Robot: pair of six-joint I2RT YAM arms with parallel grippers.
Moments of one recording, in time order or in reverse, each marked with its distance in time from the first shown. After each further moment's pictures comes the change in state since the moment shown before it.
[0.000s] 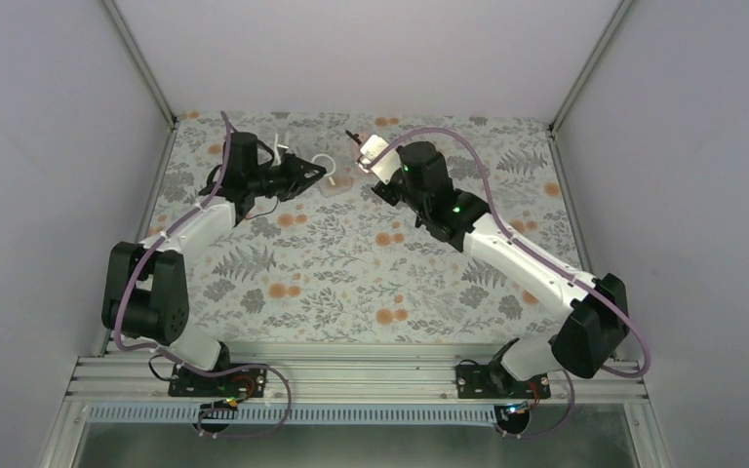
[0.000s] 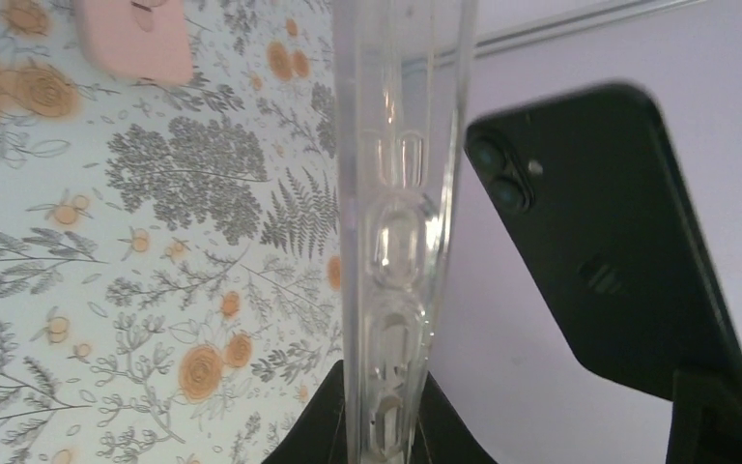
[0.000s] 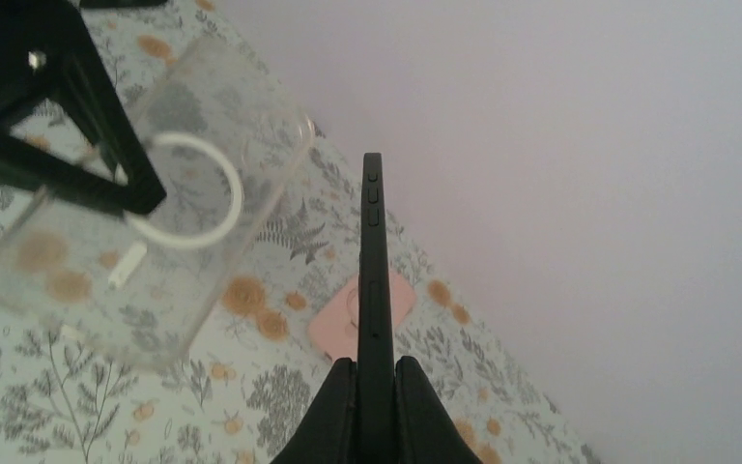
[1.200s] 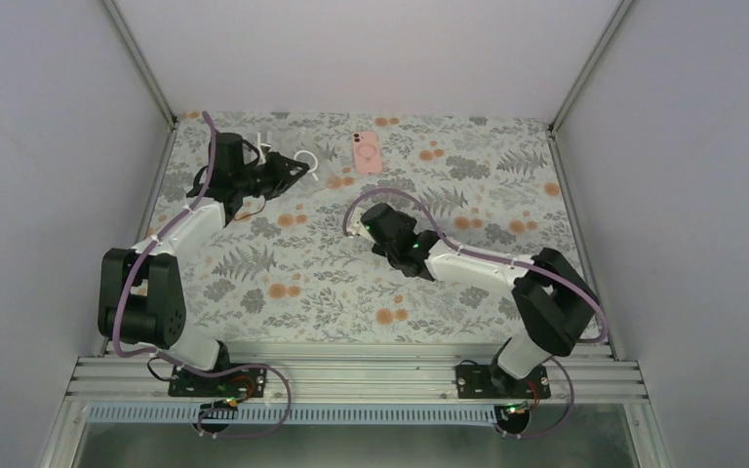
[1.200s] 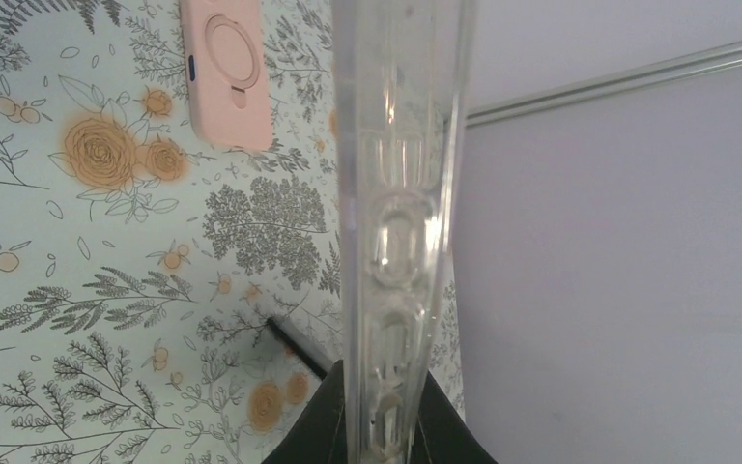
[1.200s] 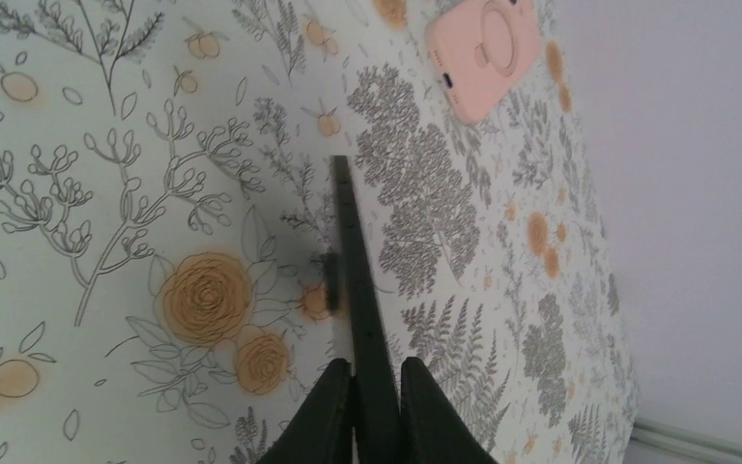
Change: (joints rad) left arm 0.079 -0.029 -0.016 -0.044 -0.073 0.062; right arm 0.131 0.131 -0.318 -0.015 0.333 -0.072
